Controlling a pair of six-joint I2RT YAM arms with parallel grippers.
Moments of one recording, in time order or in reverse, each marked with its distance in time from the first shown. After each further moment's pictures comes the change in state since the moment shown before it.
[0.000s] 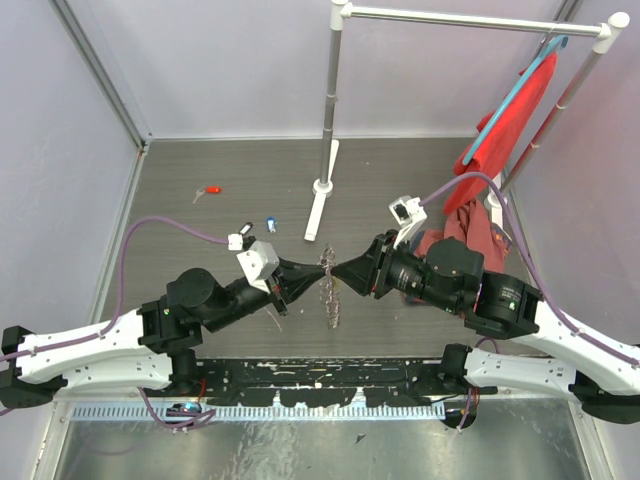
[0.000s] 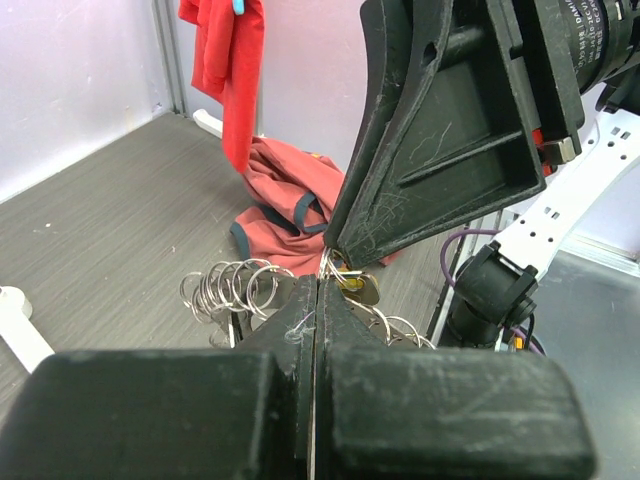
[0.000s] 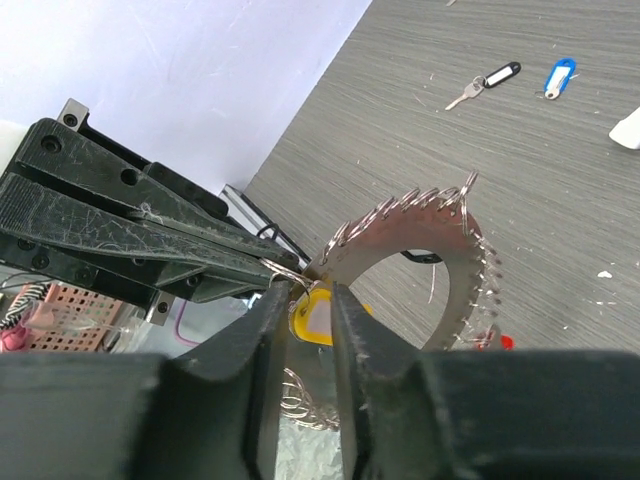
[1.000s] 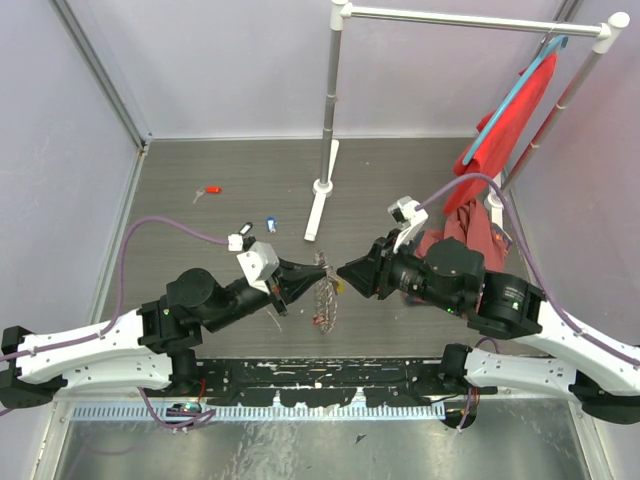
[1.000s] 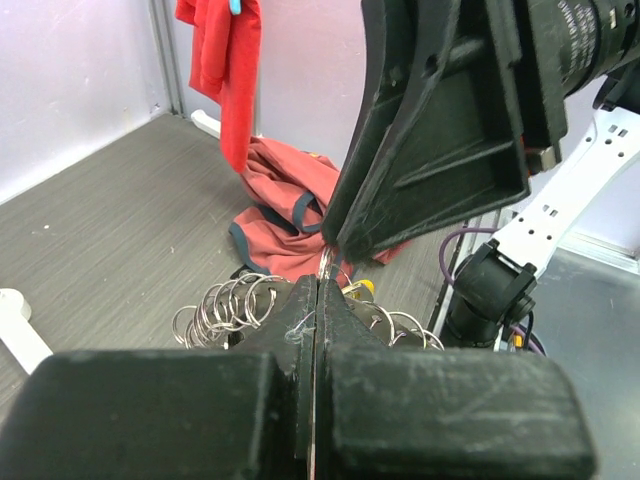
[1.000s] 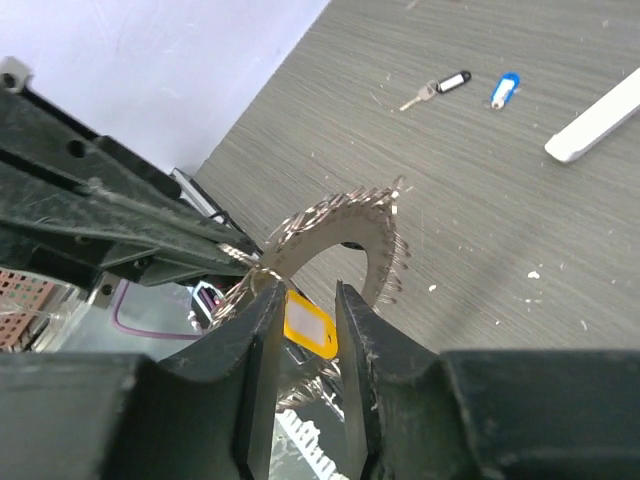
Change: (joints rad) left arm 0.000 -0.002 -0.002 0.000 0.002 0.004; right arm 0.000 0.010 0.013 -0.065 0.035 -0.101
